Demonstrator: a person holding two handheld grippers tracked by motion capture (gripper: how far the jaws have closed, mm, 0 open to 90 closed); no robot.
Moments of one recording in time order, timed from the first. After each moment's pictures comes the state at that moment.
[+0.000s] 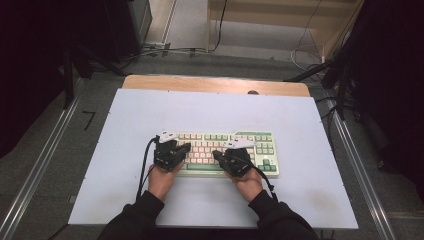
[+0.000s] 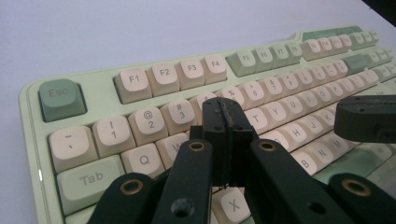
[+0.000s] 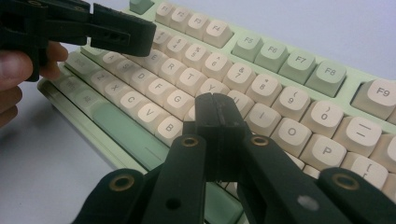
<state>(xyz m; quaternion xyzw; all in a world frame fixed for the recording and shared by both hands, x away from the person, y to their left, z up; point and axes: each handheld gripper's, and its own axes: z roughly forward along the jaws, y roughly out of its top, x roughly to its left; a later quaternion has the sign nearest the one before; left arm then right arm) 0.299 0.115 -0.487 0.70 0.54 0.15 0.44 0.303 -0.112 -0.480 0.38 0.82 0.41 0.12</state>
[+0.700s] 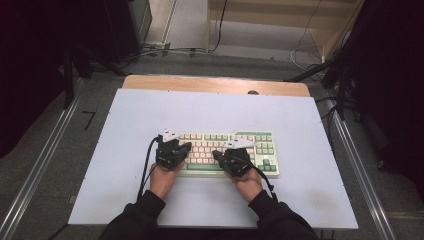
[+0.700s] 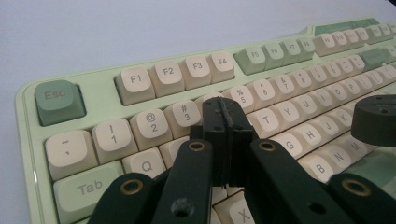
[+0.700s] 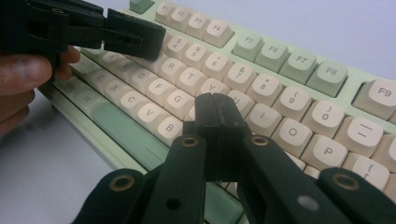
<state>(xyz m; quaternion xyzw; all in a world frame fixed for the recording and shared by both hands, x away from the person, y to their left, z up) 0.304 0.111 -0.492 0.71 0.54 0.16 0.42 0.303 -0.111 -0.480 0.38 0.82 0.41 0.12</state>
